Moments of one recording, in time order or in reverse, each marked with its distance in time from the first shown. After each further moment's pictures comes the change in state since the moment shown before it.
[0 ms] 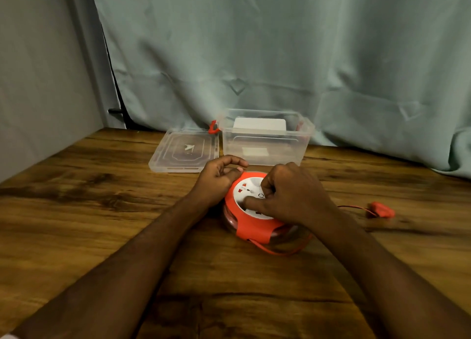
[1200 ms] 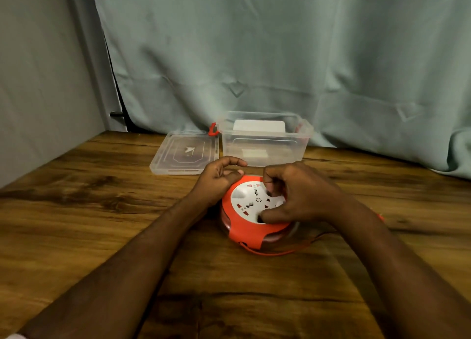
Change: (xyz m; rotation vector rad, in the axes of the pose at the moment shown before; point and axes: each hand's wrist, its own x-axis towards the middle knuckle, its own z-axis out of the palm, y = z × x) left_hand -0.001 0.002 -0.002 -0.057 -0.038 -0.035; right_hand -0.003 0.017 -0.029 0.096 -0.216 -0.078
